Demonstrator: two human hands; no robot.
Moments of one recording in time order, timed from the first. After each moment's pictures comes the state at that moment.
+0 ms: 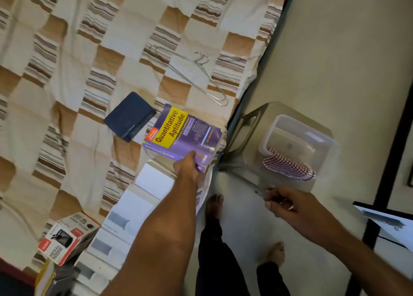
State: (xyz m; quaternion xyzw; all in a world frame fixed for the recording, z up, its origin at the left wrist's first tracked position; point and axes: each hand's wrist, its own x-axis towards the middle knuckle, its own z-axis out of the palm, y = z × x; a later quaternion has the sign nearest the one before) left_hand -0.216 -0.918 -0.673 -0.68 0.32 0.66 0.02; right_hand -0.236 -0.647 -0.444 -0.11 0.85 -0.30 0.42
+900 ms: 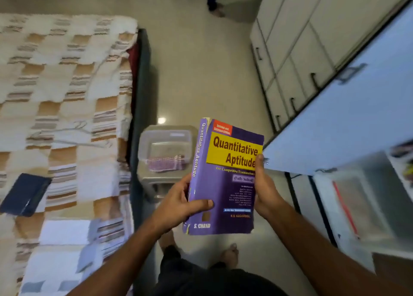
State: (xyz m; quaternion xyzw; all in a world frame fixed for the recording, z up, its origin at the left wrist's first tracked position) left_hand -0.115 -0.597 -0.346 0.03 0.65 0.69 0.32; right_hand -0.119 -0.369 -0.362 0.40 0.52 -0.75 0.12
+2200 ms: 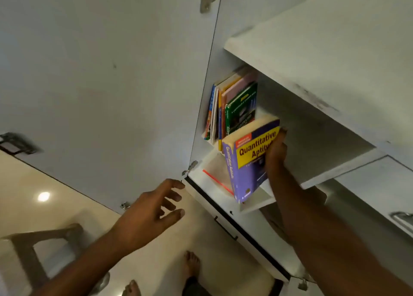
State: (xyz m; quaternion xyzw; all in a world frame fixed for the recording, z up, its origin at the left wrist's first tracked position) left_hand -0.137 -0.138 -0.310 0.48 0.73 0.35 0.34; right_hand 0.024 0.204 -0.345 0.63 0.43 -0.54 -0.36
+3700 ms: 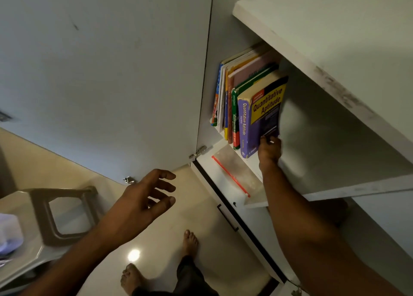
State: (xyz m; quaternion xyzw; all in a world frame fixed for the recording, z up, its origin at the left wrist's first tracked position) left_hand -0.096 -0.112 -0.309 0.34 0.78 0.39 0.35; right_hand 0.011 0.264 -0.463 0.66 0.57 -0.43 -0.24
